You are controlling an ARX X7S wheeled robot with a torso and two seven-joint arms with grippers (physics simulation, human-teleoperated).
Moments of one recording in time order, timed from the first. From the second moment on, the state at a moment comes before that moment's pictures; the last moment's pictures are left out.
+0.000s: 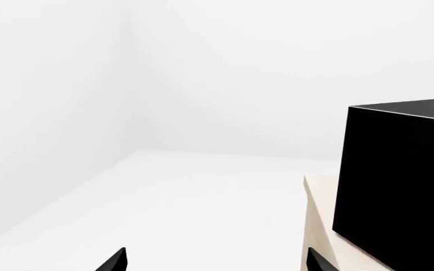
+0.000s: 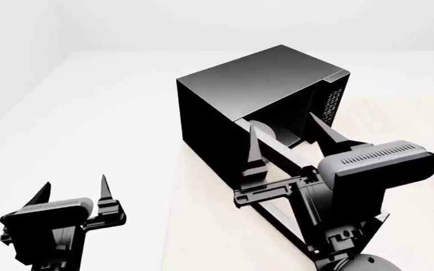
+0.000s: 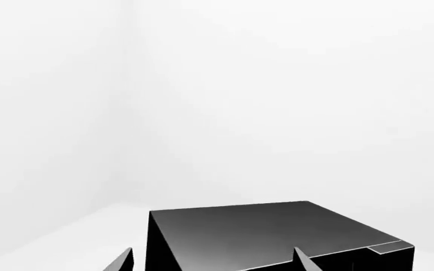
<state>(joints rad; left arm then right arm) 0.03 -0.36 0.01 0.39 -0.35 -0.23 -0.33 0.35 0.32 -0.26 -0.91 0.44 0.81 0.37</state>
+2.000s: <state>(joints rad) 0.02 -0.38 0.03 0.37 -0.36 -0.22 -0.35 0.25 0.30 -0.41 -0.69 0.51 0.79 0.36</state>
